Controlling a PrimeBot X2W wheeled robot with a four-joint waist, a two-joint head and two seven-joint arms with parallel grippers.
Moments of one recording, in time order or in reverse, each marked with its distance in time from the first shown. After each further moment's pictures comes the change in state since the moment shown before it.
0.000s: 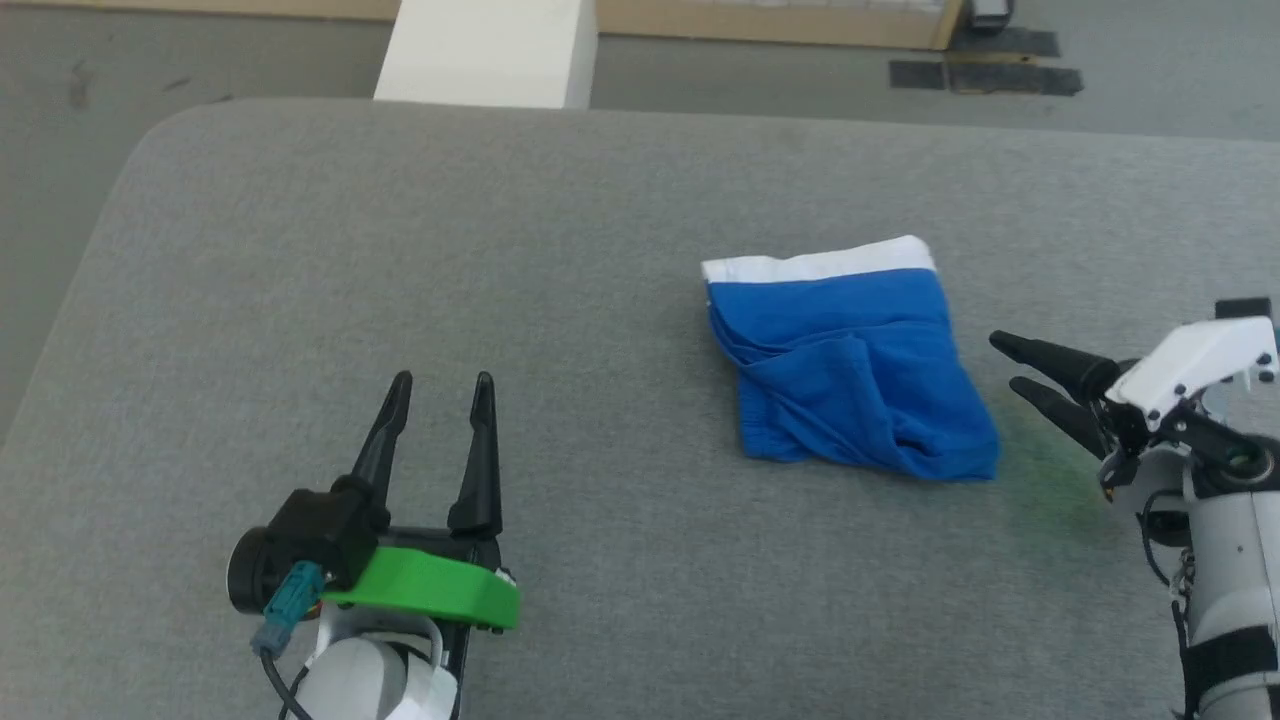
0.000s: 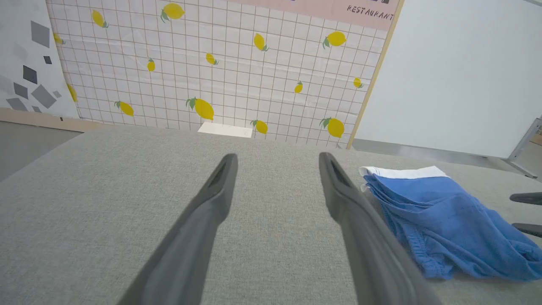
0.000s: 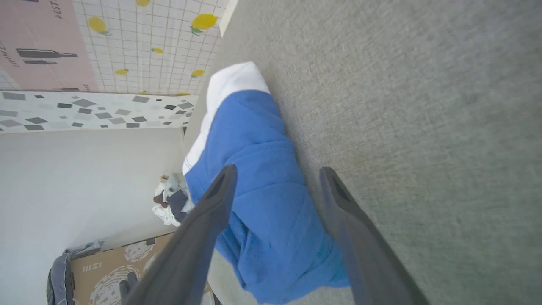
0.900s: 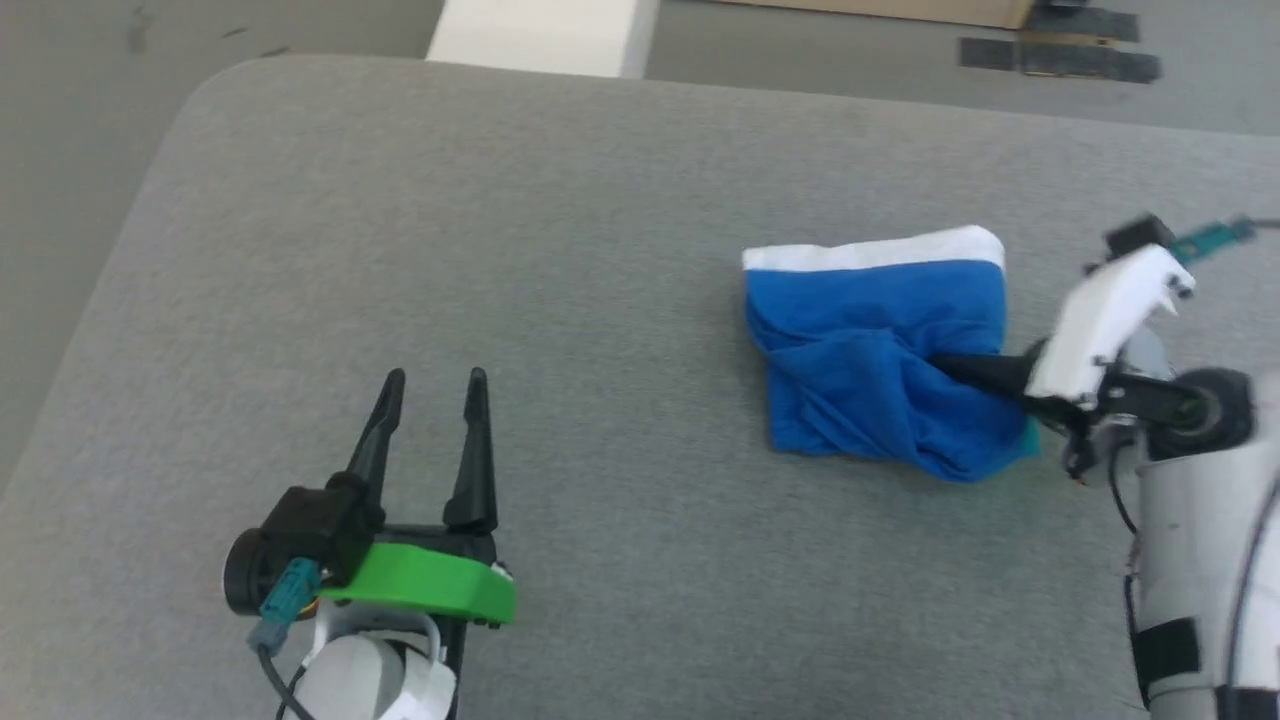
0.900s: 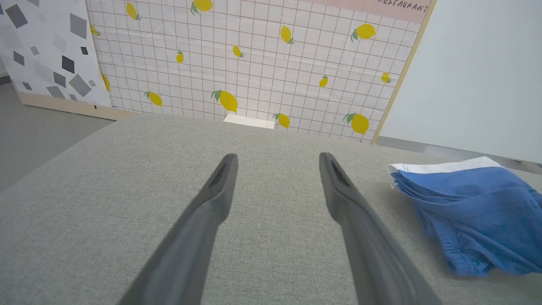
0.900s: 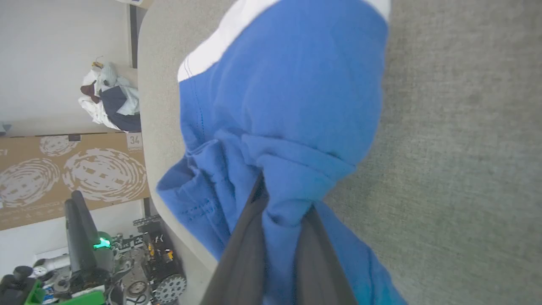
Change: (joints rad) left arm -0.010 0.000 -0.001 0.005 -0.007 0.021 0.000; right arm 0.000 0.079 0.108 -0.258 -0.245 0.000 0.291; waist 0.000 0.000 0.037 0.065
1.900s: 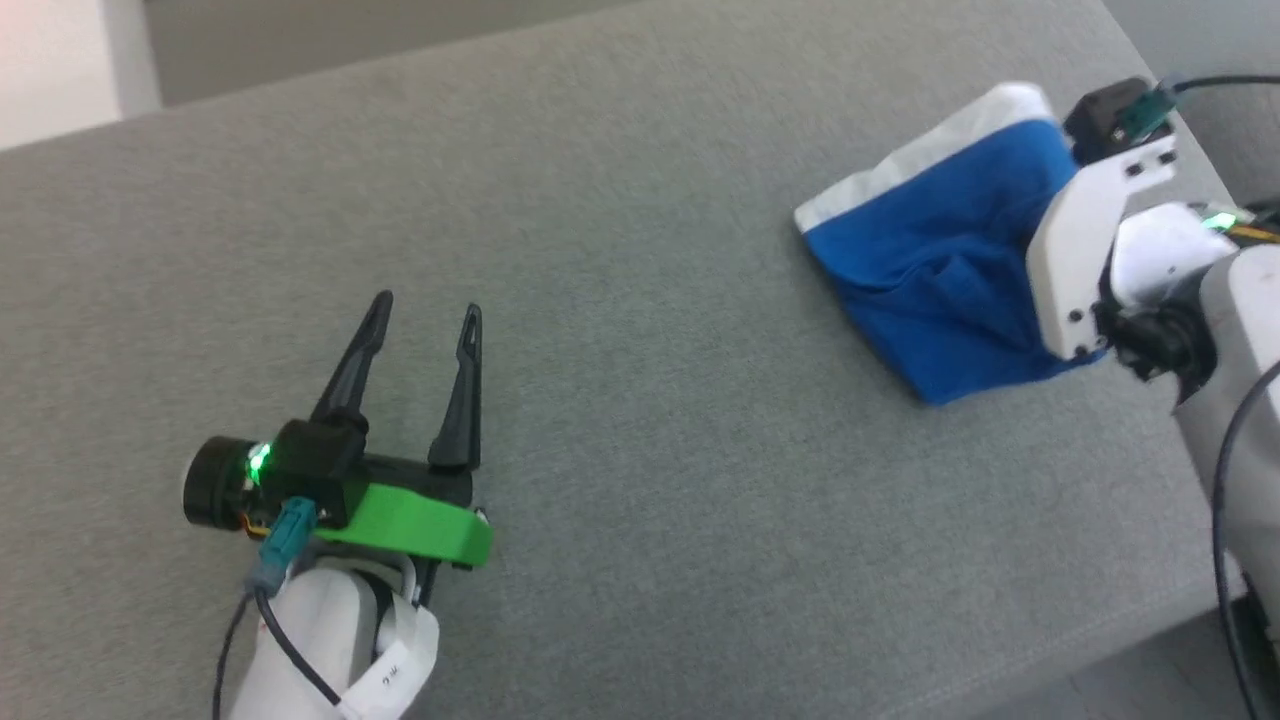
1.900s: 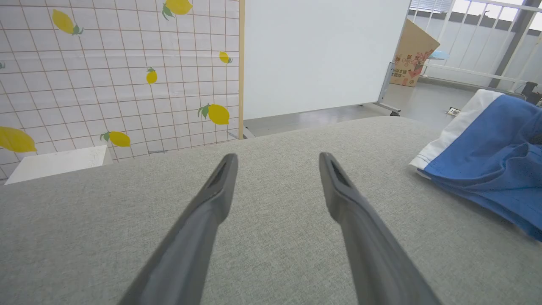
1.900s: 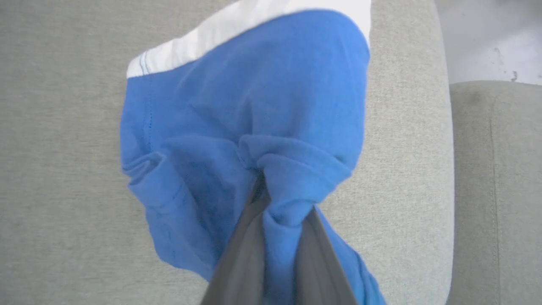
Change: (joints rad) left arm -0.106 0.045 0.025 0.014 0.150 -0.072 -0.001; right arm -0.130 -0.290 0.578 -0.065 -0.321 0.000 -0.328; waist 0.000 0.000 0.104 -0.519
